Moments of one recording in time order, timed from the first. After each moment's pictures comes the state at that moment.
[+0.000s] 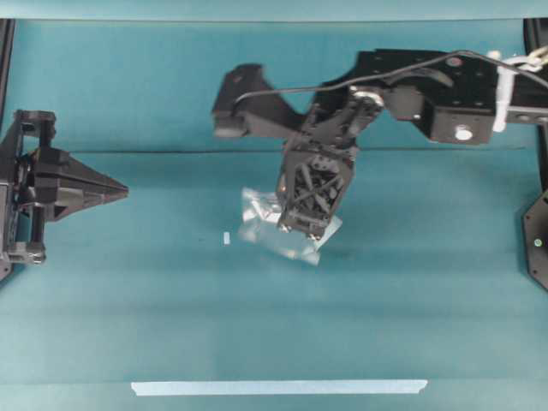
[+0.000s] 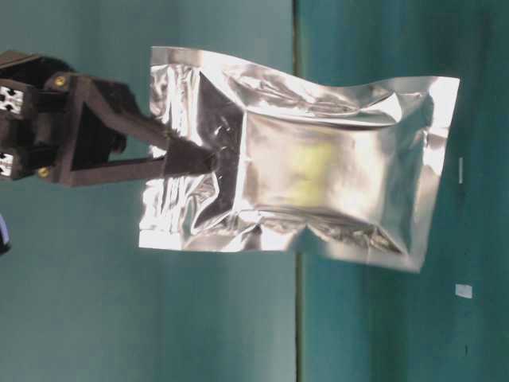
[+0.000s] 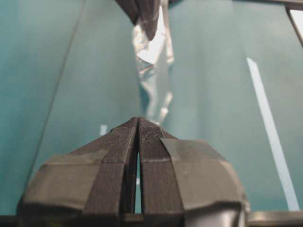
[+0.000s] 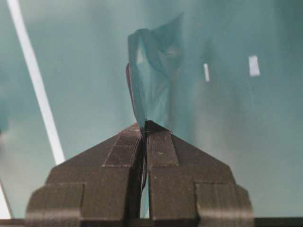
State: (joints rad) left arm 0.03 -0.87 1.10 0.01 -0.03 -0.06; right arm -0.15 0.12 0.01 0.34 1.15 -0.09
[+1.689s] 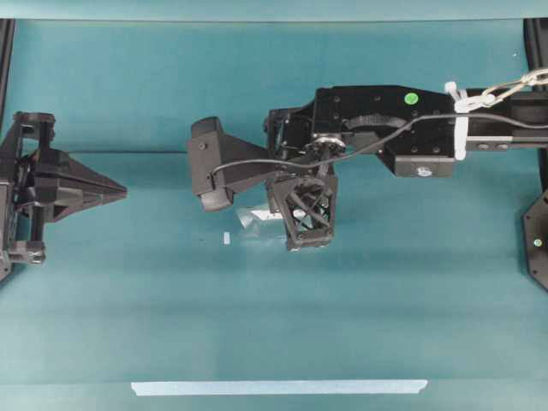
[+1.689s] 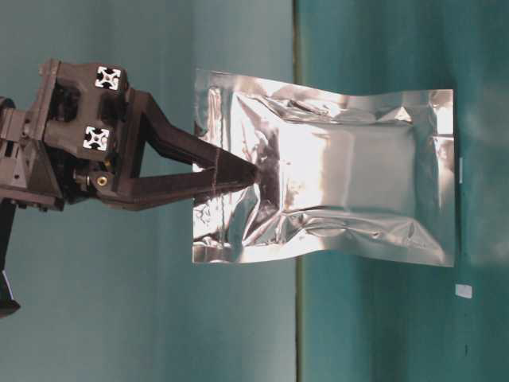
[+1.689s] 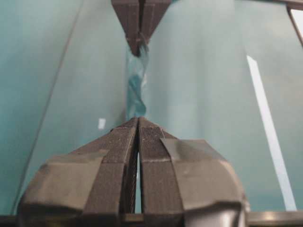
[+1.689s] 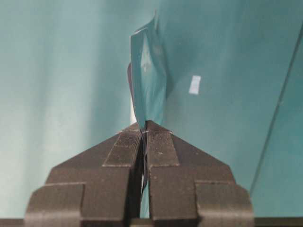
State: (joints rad) left arm 0.03 -0.88 1.12 0.01 -0.03 -0.08; right arm -0.08 0.21 -0.03 0.11 1.16 -0.29
